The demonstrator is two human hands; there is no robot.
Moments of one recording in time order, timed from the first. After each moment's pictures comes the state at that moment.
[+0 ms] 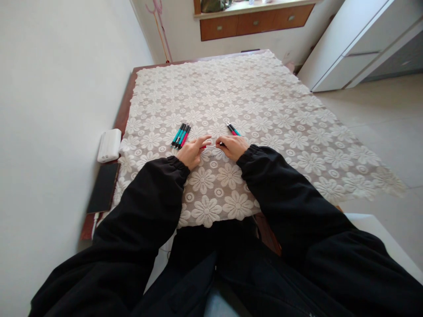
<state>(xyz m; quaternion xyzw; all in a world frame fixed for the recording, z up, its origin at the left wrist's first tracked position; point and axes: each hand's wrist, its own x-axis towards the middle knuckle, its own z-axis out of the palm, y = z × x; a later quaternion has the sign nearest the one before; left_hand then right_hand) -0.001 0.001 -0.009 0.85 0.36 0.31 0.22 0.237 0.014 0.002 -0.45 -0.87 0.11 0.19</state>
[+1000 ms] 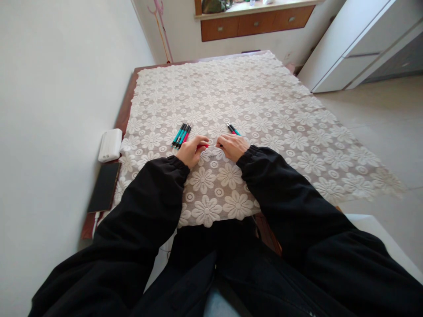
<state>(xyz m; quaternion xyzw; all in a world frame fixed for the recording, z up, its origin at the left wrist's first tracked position) 0.001 0.000 -0.010 0.81 0.42 0.34 0.24 0.236 0.013 0.006 -0.40 -0.89 0.08 0.19</state>
